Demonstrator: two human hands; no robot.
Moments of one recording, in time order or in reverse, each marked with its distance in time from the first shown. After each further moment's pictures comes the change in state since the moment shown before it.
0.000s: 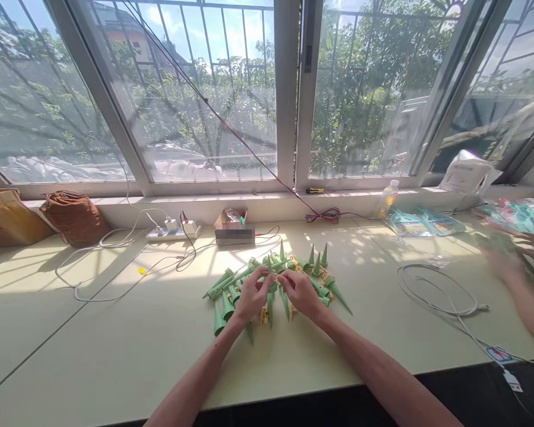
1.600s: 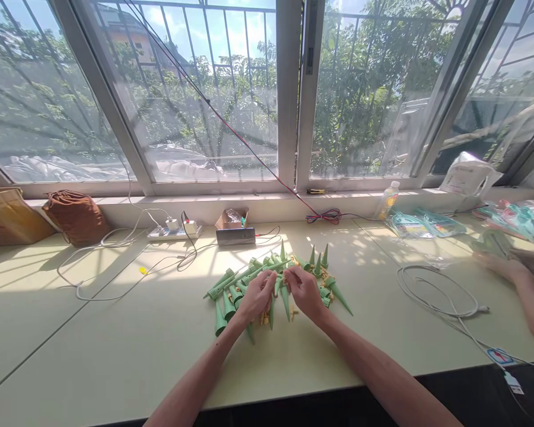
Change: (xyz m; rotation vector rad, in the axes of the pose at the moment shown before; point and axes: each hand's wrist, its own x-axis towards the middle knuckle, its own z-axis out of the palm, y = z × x) left_hand 0.000 0.004 0.002 -0.040 -0.126 -0.110; right_hand -0.001 -0.006 -0.003 0.090 0.167 0.040
